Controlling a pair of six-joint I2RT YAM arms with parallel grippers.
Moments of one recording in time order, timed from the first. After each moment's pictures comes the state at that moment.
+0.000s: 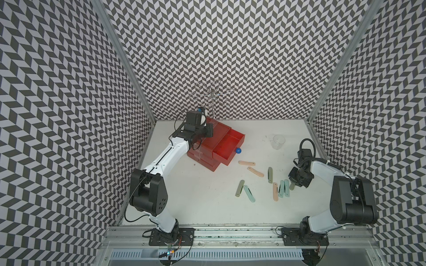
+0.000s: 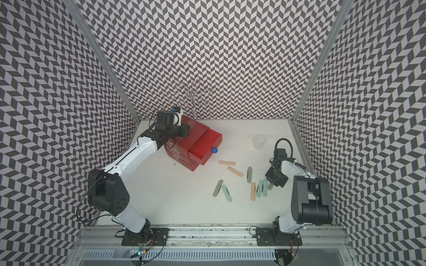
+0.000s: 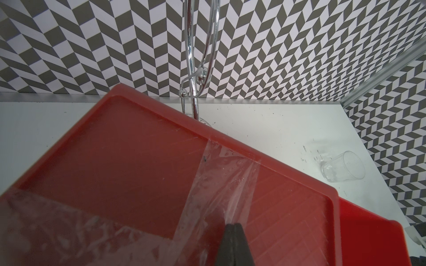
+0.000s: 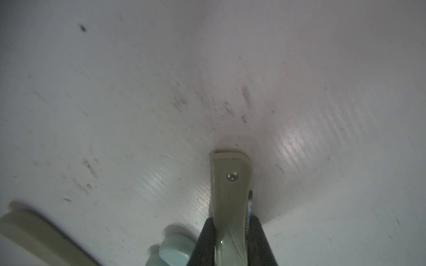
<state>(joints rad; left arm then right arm) -0.31 1.67 1.45 -0.38 0.15 -0.28 -0.09 1.53 0.81 -0.72 -0.02 0.60</state>
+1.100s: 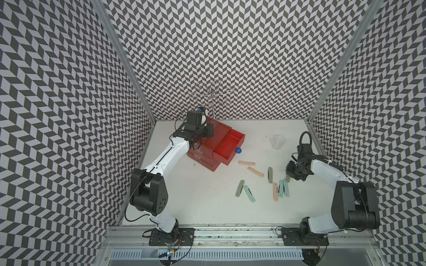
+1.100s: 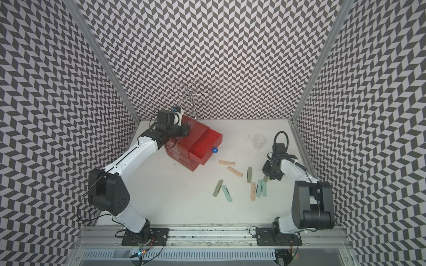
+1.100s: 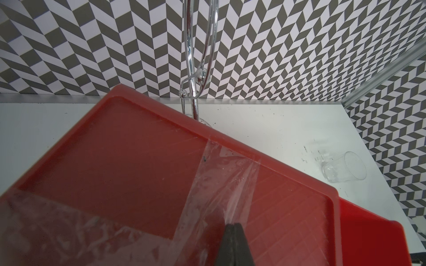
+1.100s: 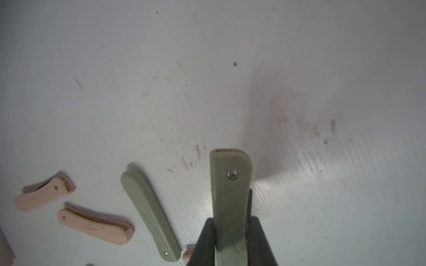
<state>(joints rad) -0.31 1.67 1.46 -0.38 0.14 -0.28 -0.03 1.48 0.88 -0.70 -0.13 0.50</state>
